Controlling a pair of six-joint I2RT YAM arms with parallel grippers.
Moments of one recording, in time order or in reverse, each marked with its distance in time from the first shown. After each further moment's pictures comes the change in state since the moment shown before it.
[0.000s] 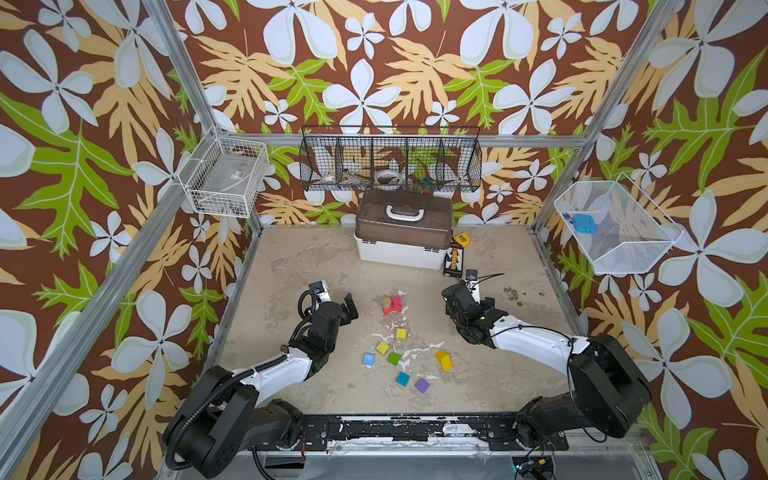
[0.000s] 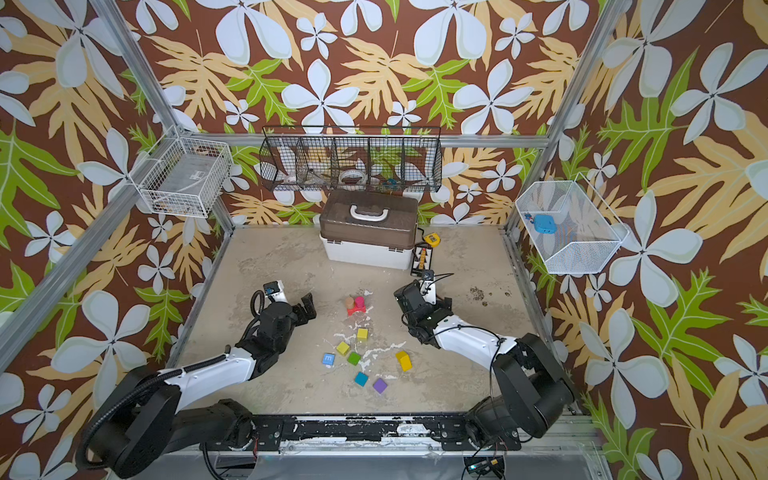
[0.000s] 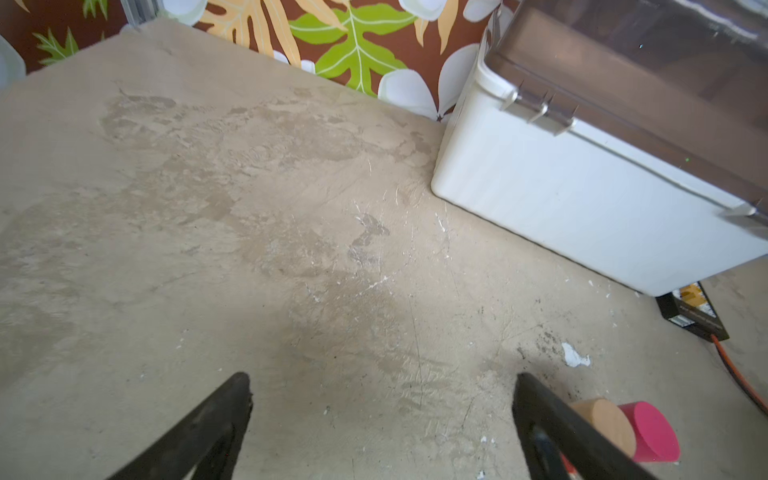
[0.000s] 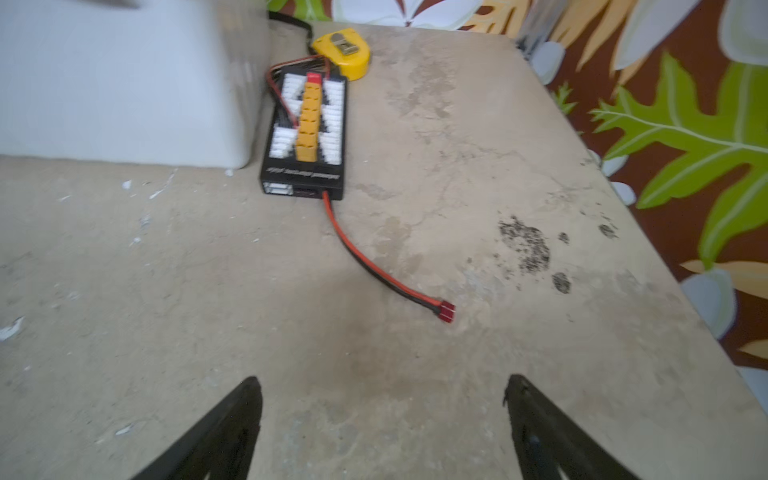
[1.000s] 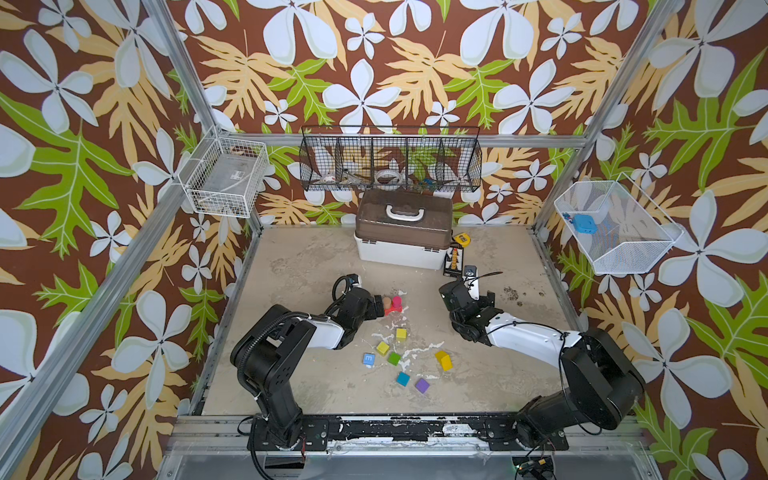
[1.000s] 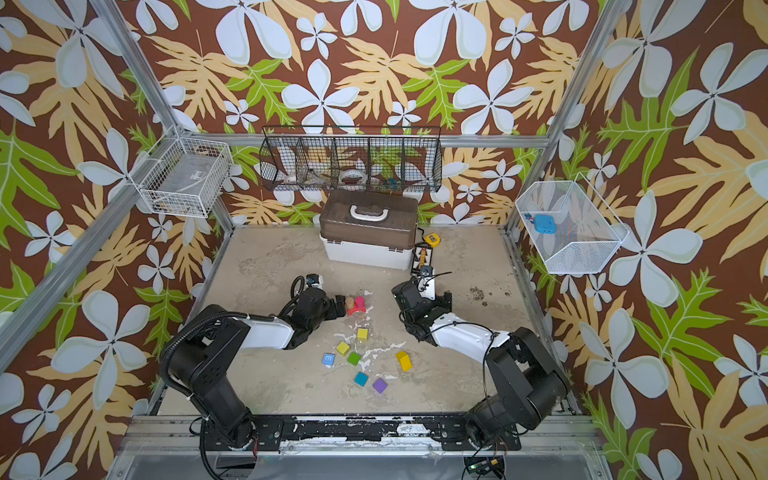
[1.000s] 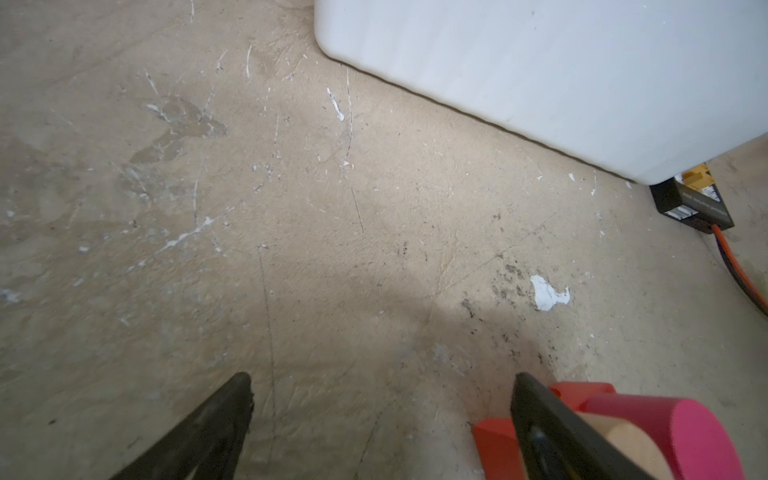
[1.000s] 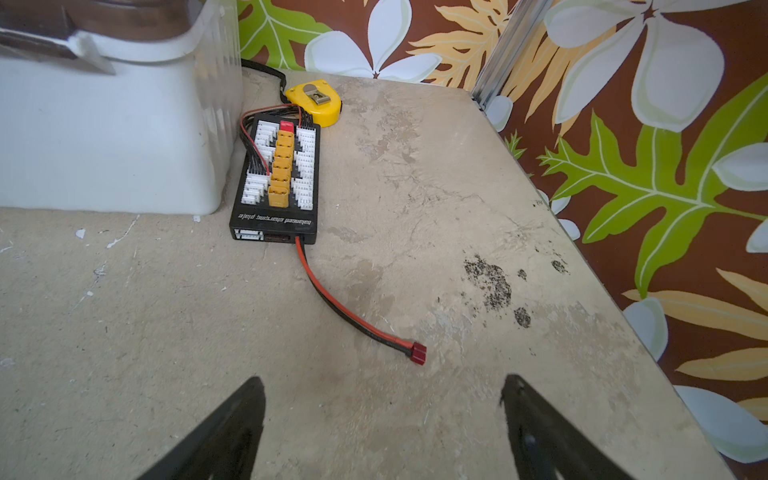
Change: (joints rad) left arm -0.063 0.460 0.262 0.041 0.200 -0.011; right arm -0.001 0.023 0.000 0.085 0.191 -0.049
